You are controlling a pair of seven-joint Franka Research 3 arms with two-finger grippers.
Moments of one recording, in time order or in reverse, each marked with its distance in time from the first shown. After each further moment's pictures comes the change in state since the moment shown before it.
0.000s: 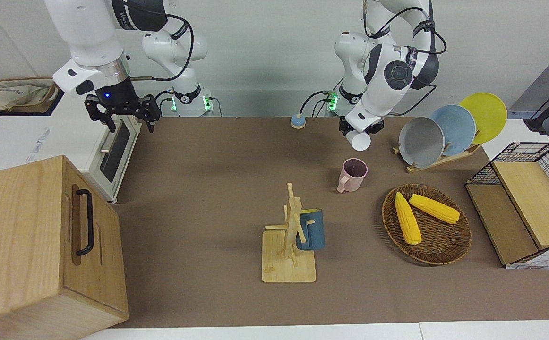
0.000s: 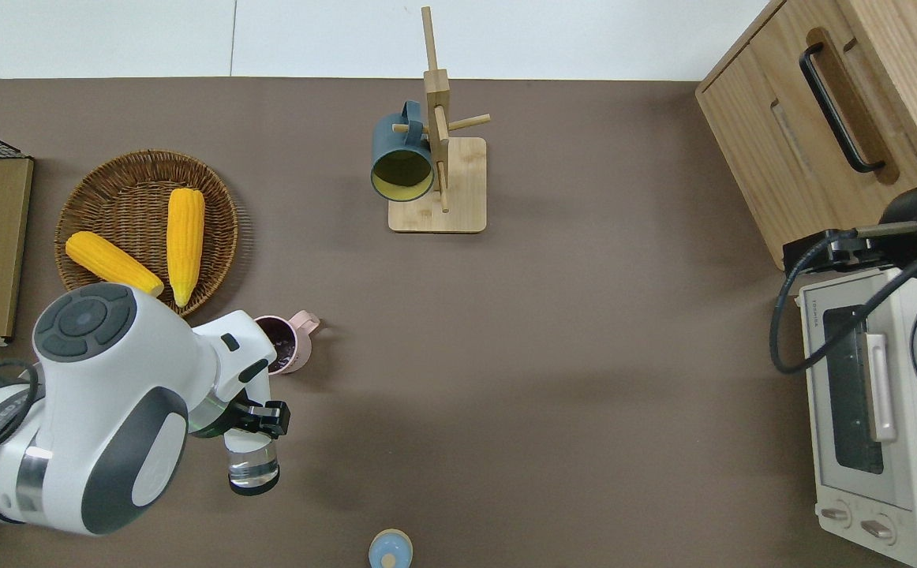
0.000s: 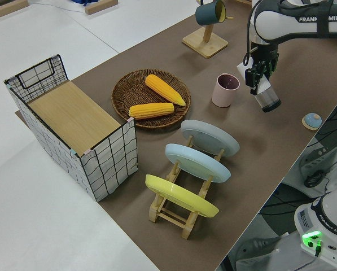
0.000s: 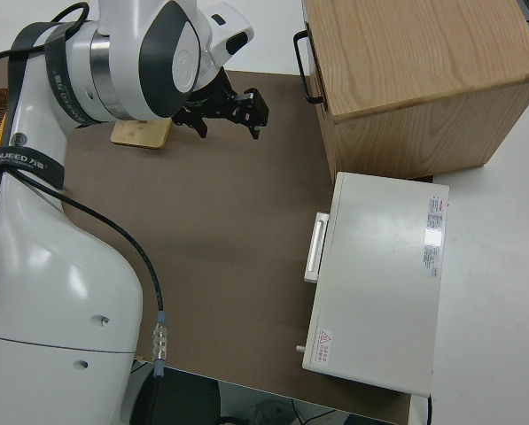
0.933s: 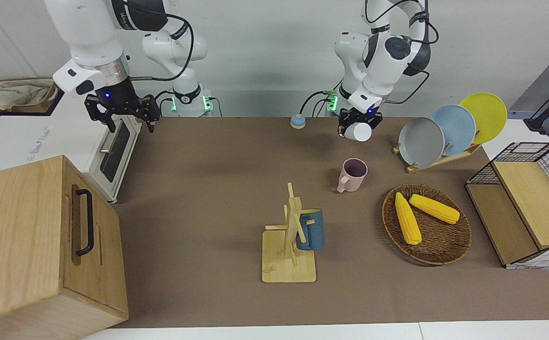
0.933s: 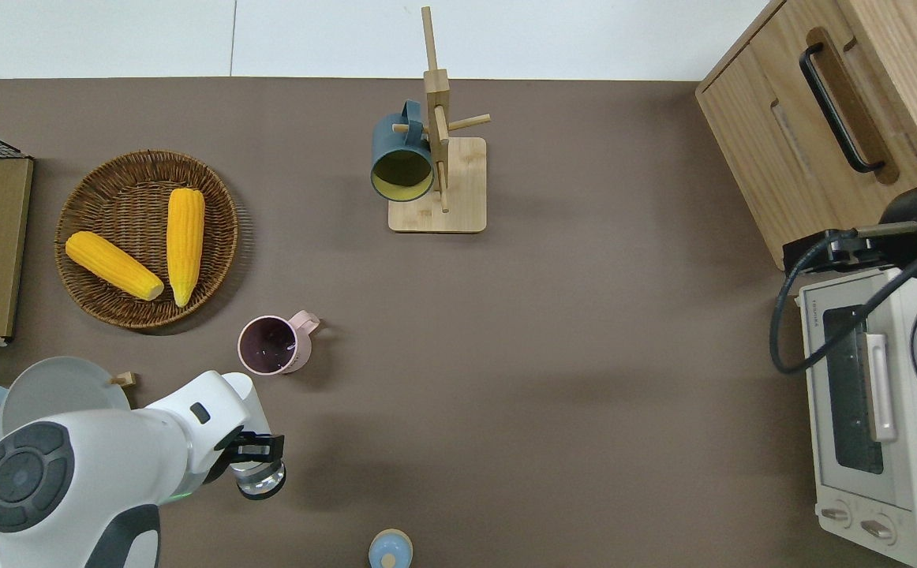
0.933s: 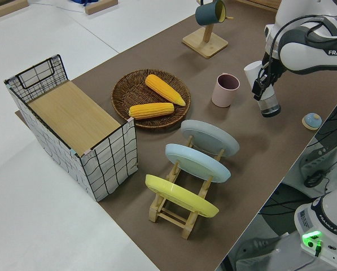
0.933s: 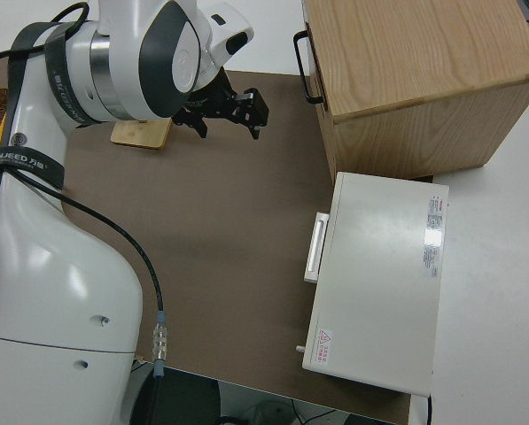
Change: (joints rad) left arm 0.016 -0.240 -0.016 -0.271 0.013 0.270 -0.044; right arm 0.000 0.000 0.000 0.000 0.000 0.000 0.000
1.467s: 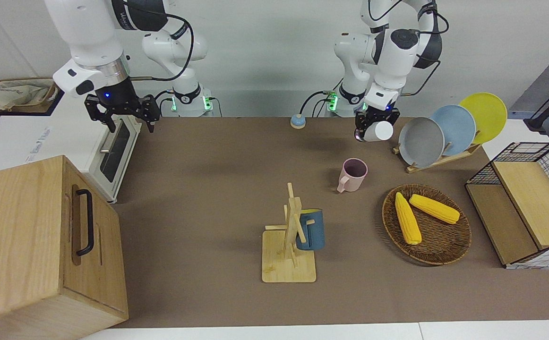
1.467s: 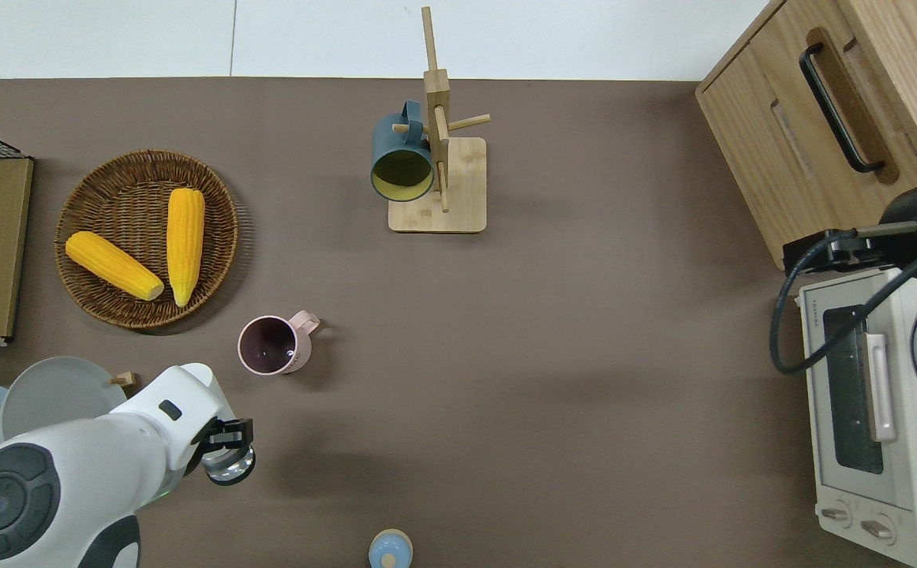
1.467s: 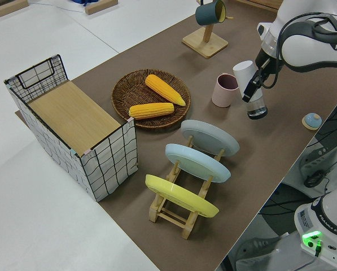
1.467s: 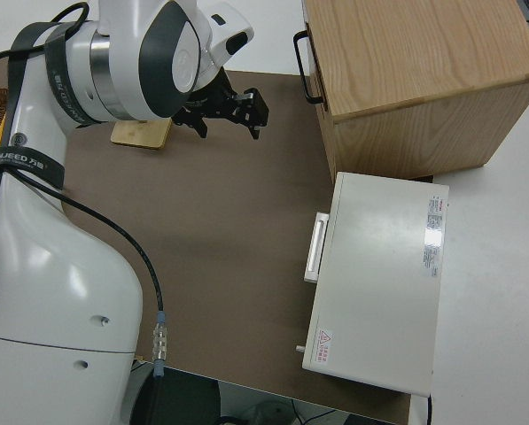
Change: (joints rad) left arm 0.079 -0.033 0.002 -0.006 0.166 0.051 -0.164; right arm 0.000 0.000 0.000 0.000 0.000 0.000 0.000
